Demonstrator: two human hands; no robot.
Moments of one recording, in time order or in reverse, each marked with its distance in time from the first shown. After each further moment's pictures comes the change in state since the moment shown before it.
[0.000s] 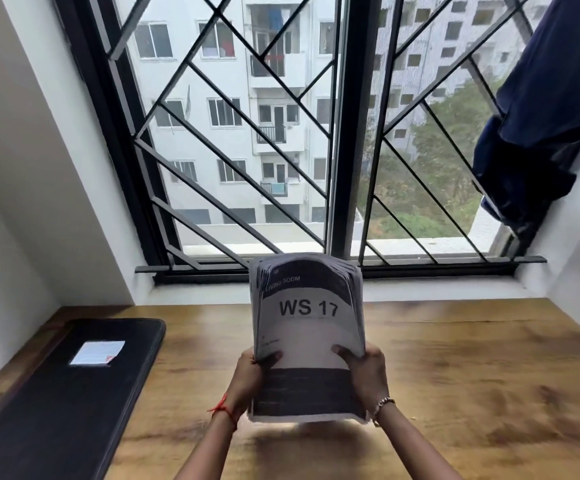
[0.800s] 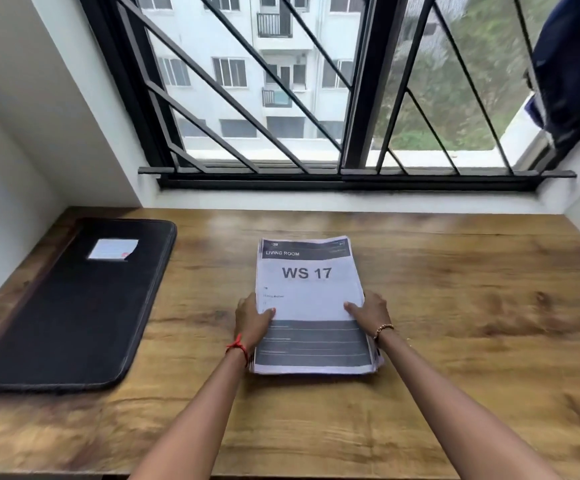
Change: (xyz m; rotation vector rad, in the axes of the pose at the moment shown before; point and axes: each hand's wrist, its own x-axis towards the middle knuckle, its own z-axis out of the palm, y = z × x) left_hand -0.036 -0.088 -0.027 0.576 0.157 -0.128; right_hand -0.025 0.083 0.006 -0.644 -0.217 0.289
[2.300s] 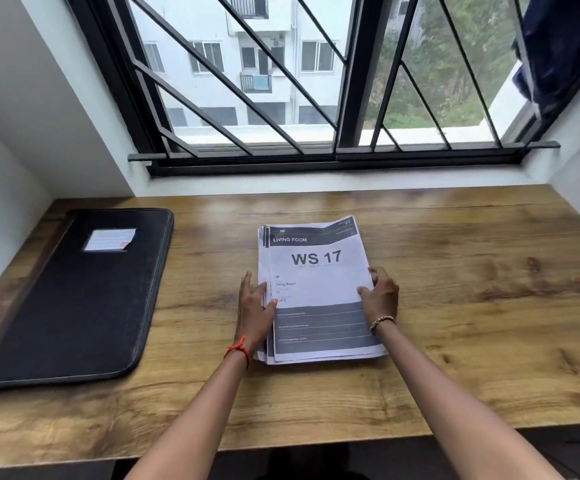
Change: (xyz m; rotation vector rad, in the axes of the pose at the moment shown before) left_hand -0.021 -0.019 -0.007 0.090 0.015 0.228; right_hand -0.045 -0.008 0.014 0.146 0.425 -0.038
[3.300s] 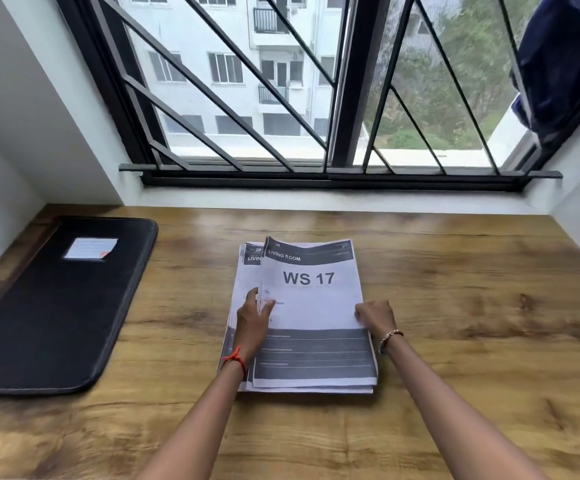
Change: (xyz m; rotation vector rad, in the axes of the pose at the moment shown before) left_hand 0.014 0.051 0.036 -0.196 0.088 -0.121; right_hand 0.058 0.020 -0.029 0.097 -0.355 0.285
